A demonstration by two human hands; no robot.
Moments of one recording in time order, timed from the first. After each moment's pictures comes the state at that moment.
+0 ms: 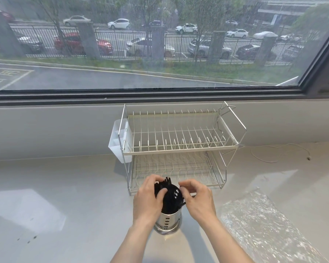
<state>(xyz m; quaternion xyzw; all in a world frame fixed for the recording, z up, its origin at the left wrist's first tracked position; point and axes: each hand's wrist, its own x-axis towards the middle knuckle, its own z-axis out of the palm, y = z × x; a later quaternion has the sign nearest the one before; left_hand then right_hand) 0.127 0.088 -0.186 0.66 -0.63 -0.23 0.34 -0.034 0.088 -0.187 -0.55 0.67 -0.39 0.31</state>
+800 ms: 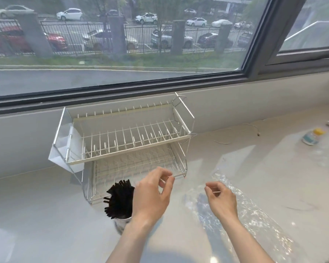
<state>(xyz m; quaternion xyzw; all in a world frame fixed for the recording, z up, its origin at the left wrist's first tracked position) 0.010 0.097 -0.141 0.52 -0.73 -0.25 0.37 -0.204 0.138 -0.210 -0.35 0.82 -0.39 0.24</state>
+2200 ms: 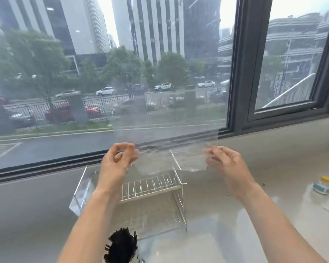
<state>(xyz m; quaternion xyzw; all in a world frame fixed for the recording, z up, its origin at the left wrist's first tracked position) 0.011 0.094 0.091 0.44 -0.52 -0.44 0.59 -0.271 0.114 0.053 -0.41 0.46 -0.67 0.40</state>
